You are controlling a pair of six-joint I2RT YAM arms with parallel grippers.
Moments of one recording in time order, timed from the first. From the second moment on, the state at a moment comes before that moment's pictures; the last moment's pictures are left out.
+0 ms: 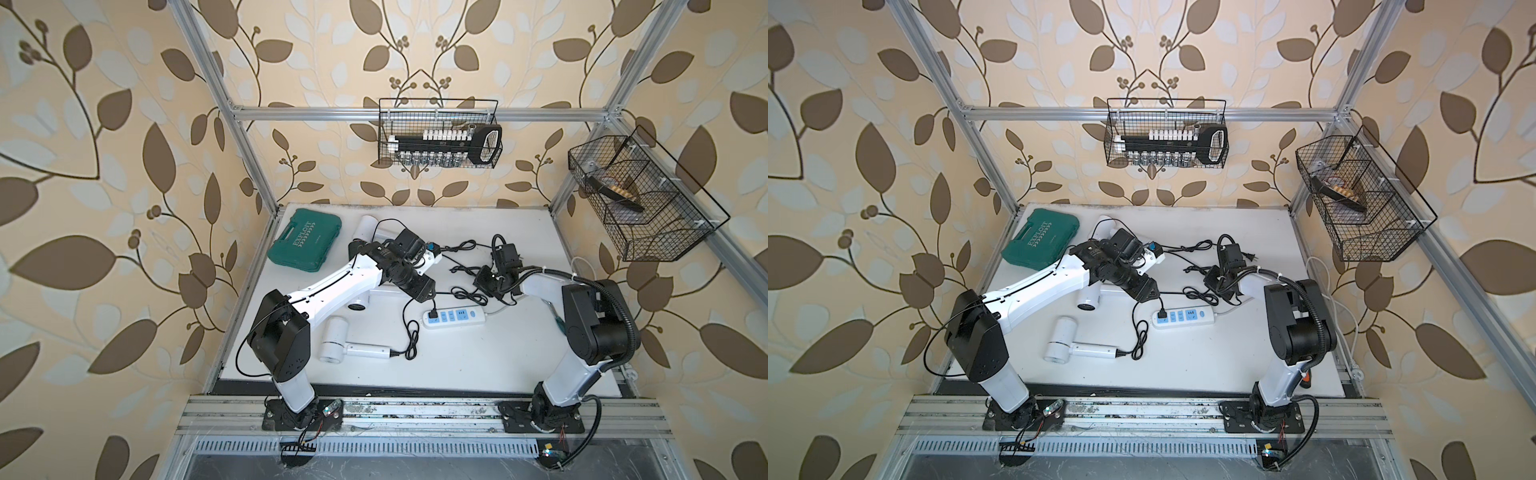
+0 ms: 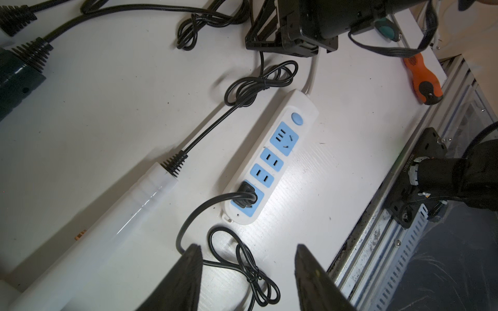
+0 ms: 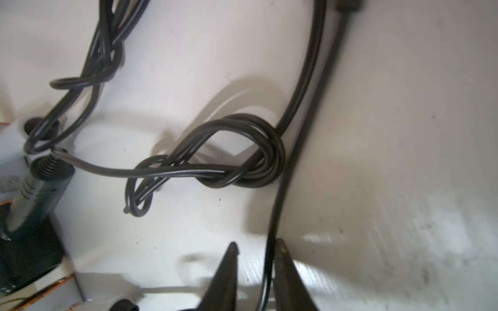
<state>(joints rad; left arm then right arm) -0.70 1.70 1.45 -0.79 0.33 -0.06 0.14 1.75 0.92 -0.22 -0.15 0.82</state>
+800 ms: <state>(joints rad) -0.70 1.79 1.60 -0.81 0.40 -0.06 0.21 1.45 0.85 -0.23 -0.14 0.82</state>
